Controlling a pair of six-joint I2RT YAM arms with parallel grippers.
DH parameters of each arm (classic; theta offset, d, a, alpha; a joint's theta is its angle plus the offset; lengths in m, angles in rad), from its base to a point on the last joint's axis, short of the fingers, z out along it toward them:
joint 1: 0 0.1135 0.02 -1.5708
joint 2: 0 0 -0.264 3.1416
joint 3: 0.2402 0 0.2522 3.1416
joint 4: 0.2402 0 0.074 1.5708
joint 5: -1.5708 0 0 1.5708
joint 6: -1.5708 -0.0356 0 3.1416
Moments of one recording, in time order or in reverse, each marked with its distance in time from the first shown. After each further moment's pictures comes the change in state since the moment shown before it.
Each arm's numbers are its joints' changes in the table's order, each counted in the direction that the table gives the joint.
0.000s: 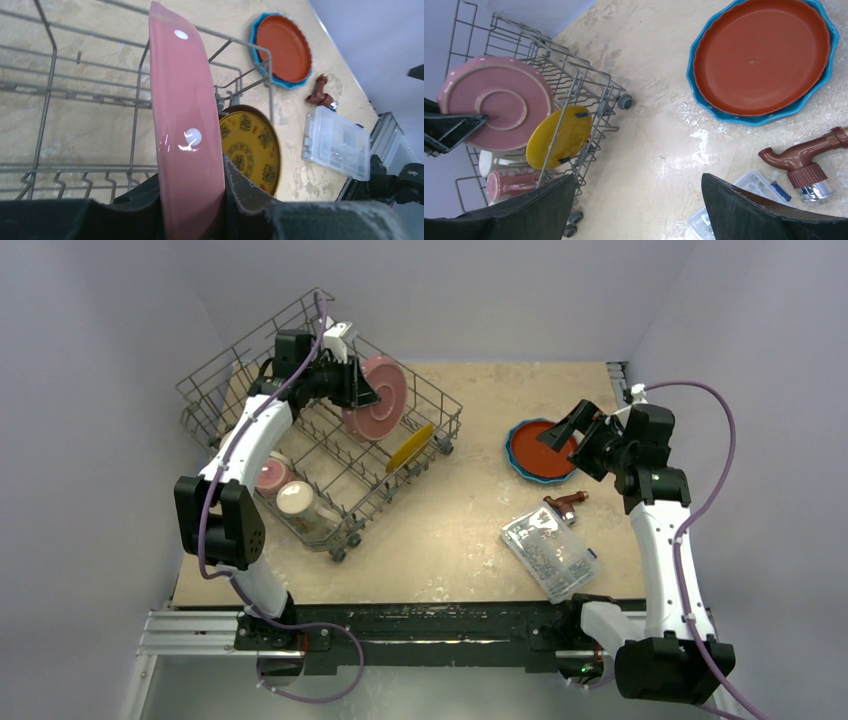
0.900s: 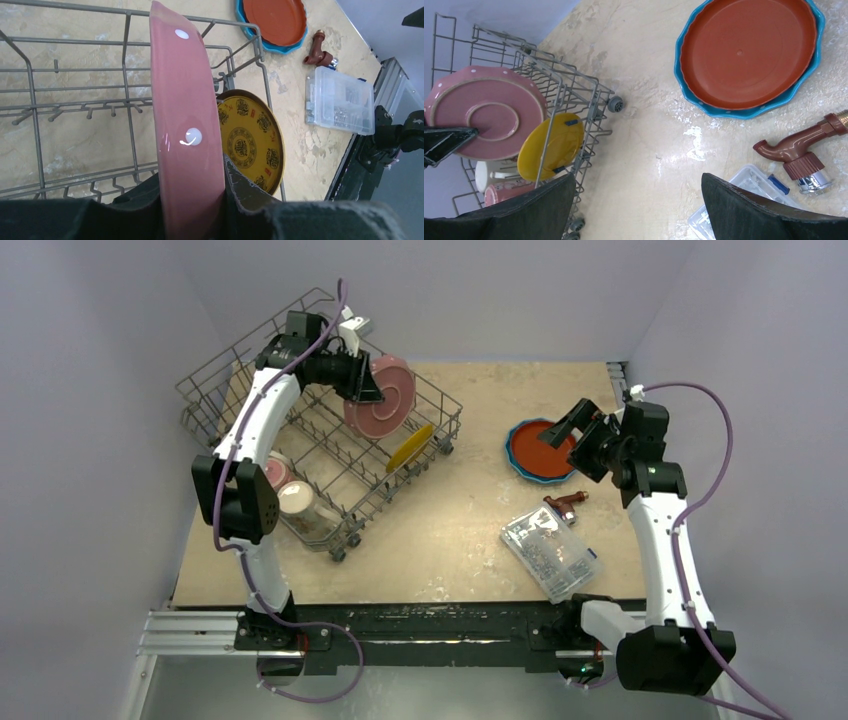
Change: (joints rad) left arm -0.013 0.199 0.366 0.351 -0.126 -0.245; right arm 0.011 0.044 0.006 0.013 -0.063 -0.052
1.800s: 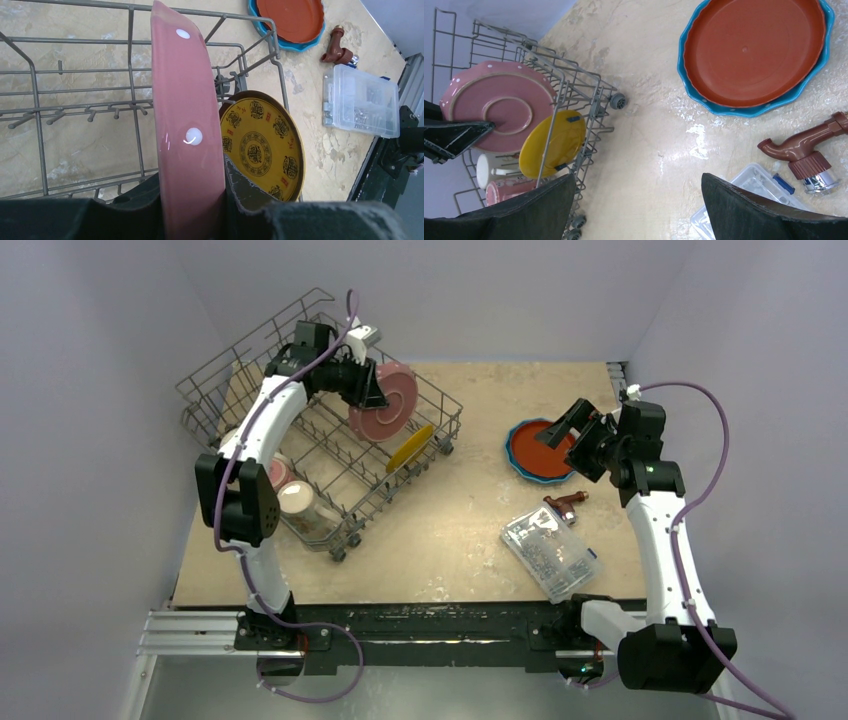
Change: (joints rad) left arm -0.019 -0.017 -0.105 -0.098 0.056 -0.020; right arm 0.015 0.009 0.000 -0.002 0.002 -0.006
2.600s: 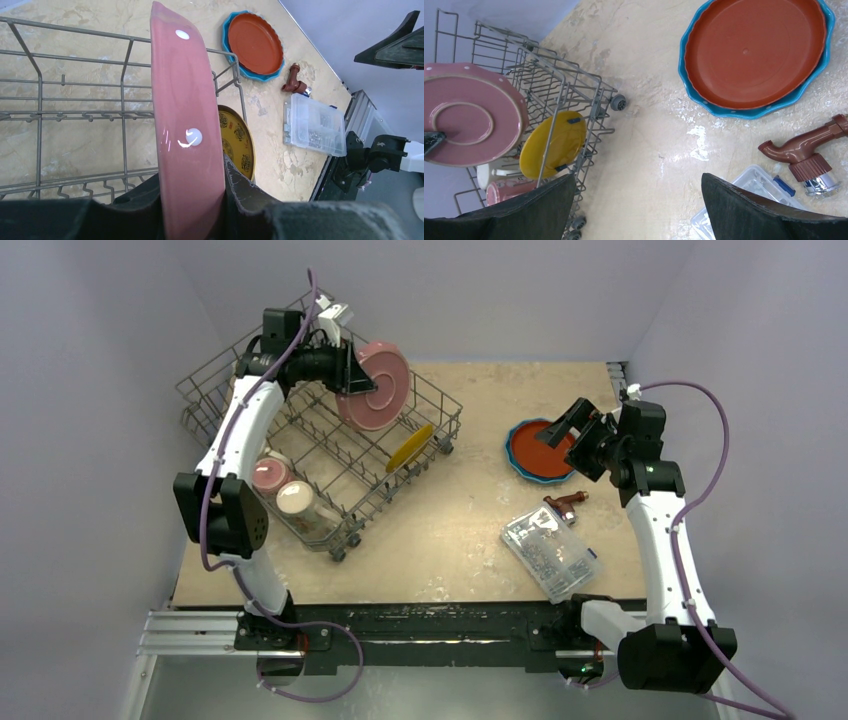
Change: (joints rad) left arm 0.070 -0.101 0.011 -0.029 -0.100 0.171; right arm 0.000 0.000 0.000 -0.007 0.000 0.000
